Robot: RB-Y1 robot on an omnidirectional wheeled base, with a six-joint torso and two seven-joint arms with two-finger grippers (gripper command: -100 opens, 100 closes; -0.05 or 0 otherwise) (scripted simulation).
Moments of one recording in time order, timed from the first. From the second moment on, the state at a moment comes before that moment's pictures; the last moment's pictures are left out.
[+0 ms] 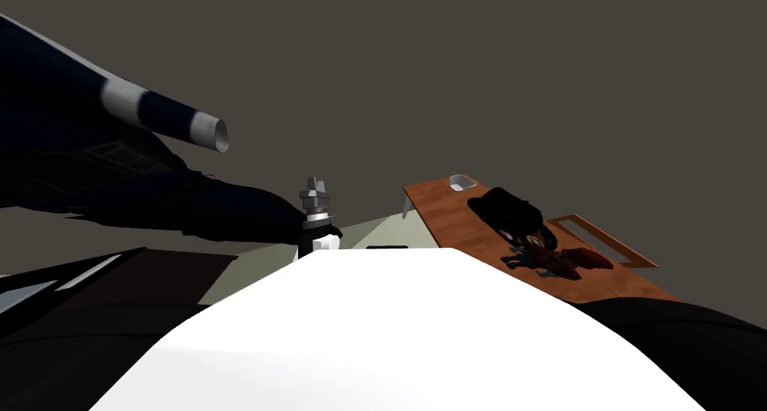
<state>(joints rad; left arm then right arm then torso) 0.48 0.04 -0.02 -2.24 0.12 -0.43 -0.11 0.79 -0.51 -0.67 -1.60 2.20 -1.19 1.16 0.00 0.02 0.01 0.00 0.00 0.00</state>
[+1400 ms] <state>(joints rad) 0.48 0.04 -0.02 -2.24 0.12 -0.43 -0.11 0.98 -0.51 -0.70 -1.60 2.09 -1.24 1.23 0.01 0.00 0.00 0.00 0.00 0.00</state>
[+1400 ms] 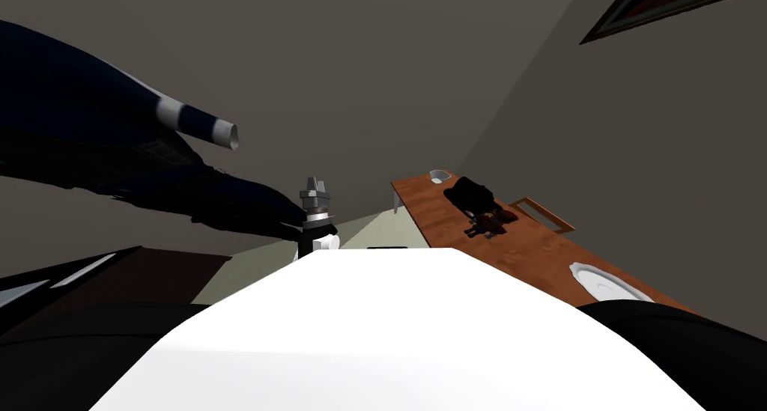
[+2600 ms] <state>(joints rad) 0.48 0.04 -0.02 -2.24 0.12 -0.43 -0.11 1.03 -0.56 -0.79 -1.68 2.02 -1.35 1.22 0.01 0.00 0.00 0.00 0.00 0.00</state>
